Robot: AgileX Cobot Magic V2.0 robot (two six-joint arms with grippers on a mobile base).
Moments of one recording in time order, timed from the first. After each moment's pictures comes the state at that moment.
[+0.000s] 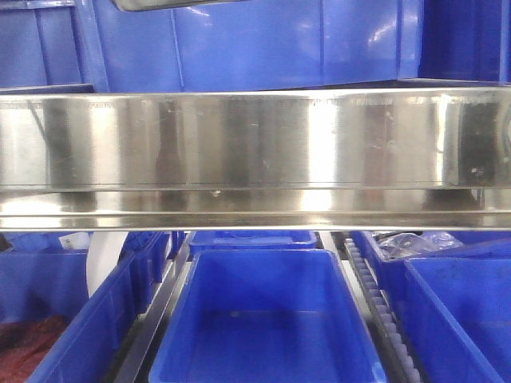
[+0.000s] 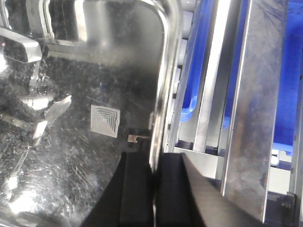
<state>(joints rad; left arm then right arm) -0.62 1.57 -1.70 0.00 1.25 -0.29 0.43 1.44 -1.61 0.01 1.26 0.34</state>
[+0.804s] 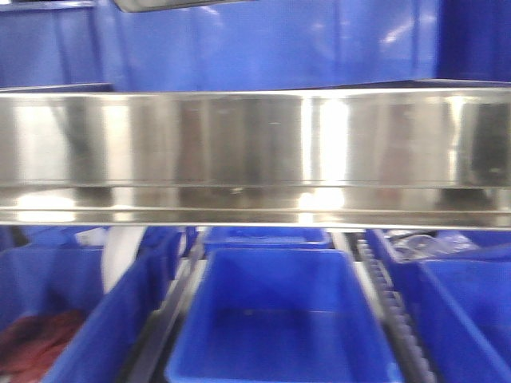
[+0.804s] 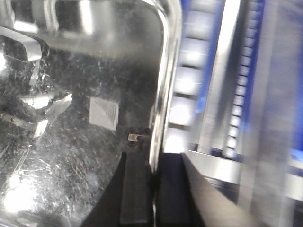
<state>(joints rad) -0.62 1.57 -1.70 0.00 1.25 -0.29 0.43 1.44 -1.61 0.01 1.26 0.34</state>
